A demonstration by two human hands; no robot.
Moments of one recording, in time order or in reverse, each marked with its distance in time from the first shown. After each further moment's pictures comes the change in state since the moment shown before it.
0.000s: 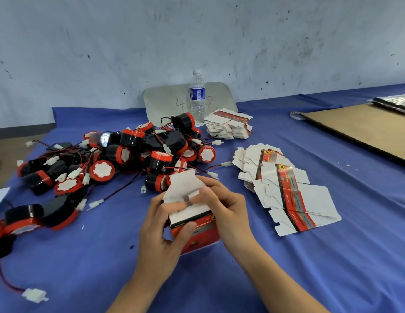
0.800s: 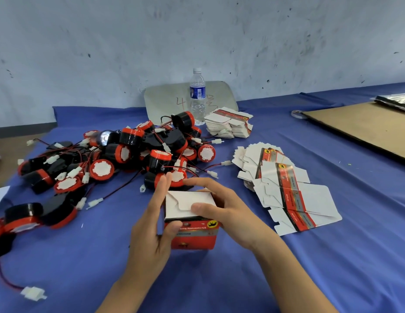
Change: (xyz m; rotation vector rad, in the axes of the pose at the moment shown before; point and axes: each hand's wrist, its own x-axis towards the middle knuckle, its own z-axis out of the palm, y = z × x) left_hand 0.003 -0.001 -0.012 0.047 -0.055 0.077; right_hand 0.010 -0.014 -0.022 -0.035 -0.402 0.257
